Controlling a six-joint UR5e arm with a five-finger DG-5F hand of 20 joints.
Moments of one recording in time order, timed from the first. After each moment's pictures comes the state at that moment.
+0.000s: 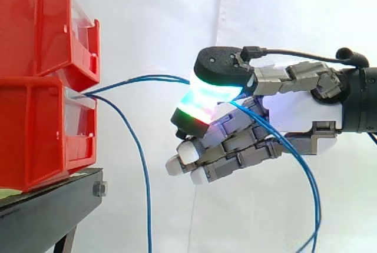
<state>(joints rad) 0.10 -2.26 -1.18 -2.81 -1.18 -0.33</state>
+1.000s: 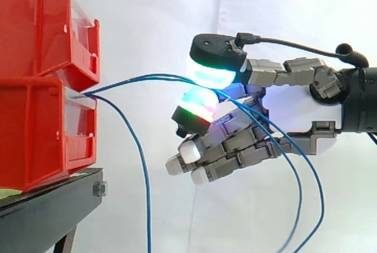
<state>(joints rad) 0.10 -2.26 -1.18 -2.80 -1.18 -0.33</state>
